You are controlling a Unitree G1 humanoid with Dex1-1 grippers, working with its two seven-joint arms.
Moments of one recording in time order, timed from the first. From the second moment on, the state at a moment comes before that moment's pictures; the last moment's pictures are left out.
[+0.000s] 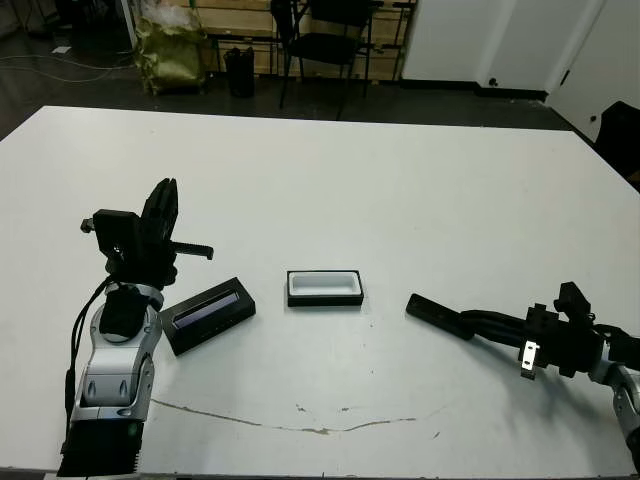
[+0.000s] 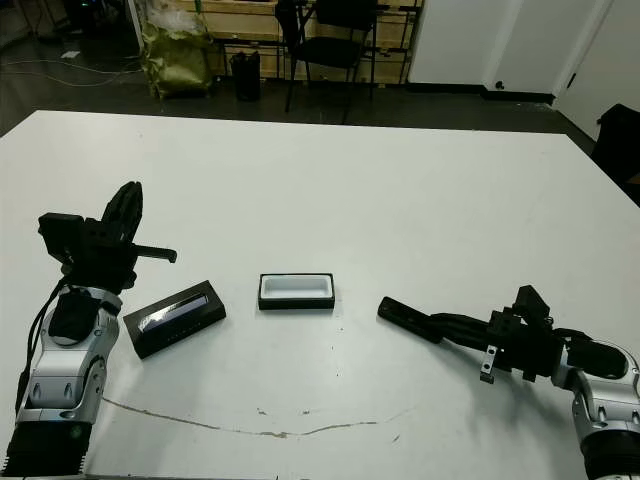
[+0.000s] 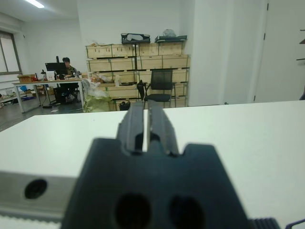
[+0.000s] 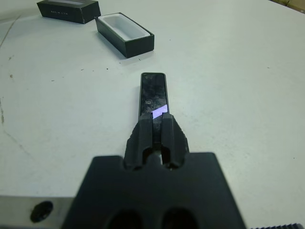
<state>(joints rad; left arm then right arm) -0.16 0.21 0.13 0.01 -0.08 -0.10 -0.11 -0.19 -0.65 -0.07 0.68 0.29 -0.23 1.32</state>
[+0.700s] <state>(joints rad) -0.16 0.21 0.12 0.02 -0.08 -0.11 -0.11 -0.19 -0.62 -0.15 0.67 0.41 -0.11 1.34</state>
